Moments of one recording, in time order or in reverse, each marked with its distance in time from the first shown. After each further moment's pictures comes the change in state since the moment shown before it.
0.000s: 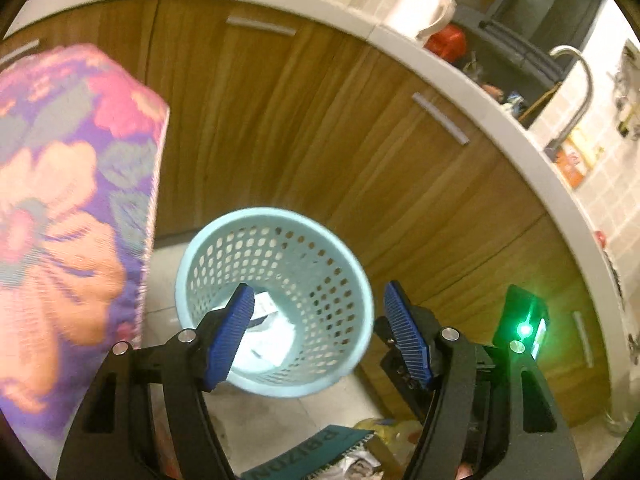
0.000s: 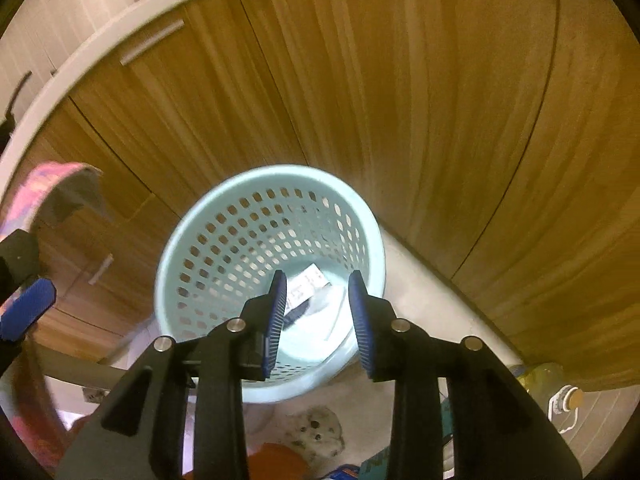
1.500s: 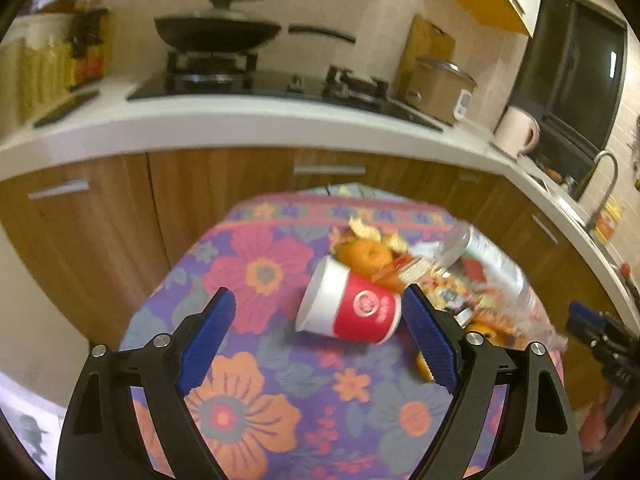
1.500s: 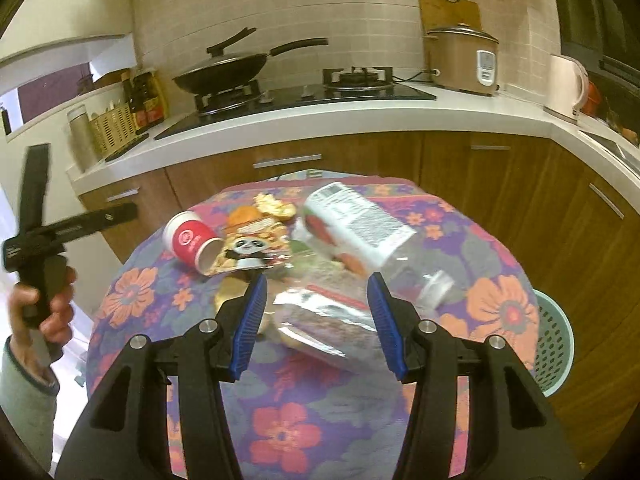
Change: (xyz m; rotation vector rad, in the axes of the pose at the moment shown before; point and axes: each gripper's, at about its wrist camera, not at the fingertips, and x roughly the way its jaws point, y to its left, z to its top) left arm -0.351 0.432 0.089 0.026 -0.203 0.214; right arm -0.205 0.432 -0.116 -0.541 -0.191 0.303
